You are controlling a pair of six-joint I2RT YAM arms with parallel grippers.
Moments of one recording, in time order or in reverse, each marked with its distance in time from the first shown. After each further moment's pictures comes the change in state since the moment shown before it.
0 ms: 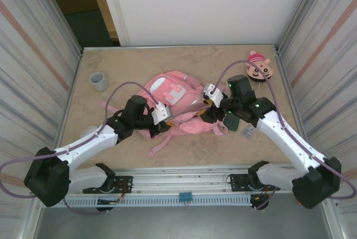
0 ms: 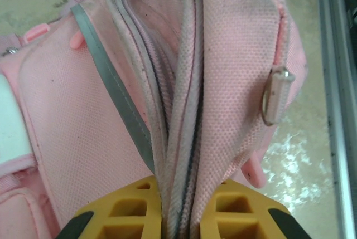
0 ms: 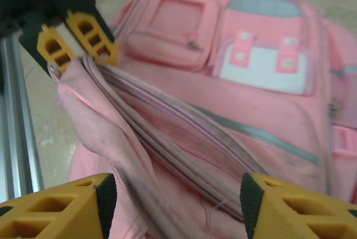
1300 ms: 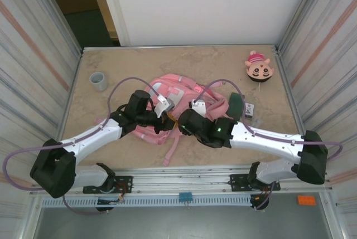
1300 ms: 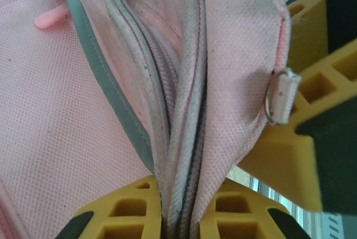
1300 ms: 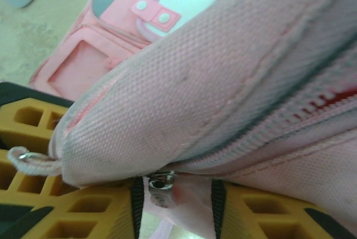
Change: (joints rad) left arm 0.010 0.095 0.083 -0.013 0.155 -0.341; right arm 0.659 0.212 0.015 0.031 0.955 1.359
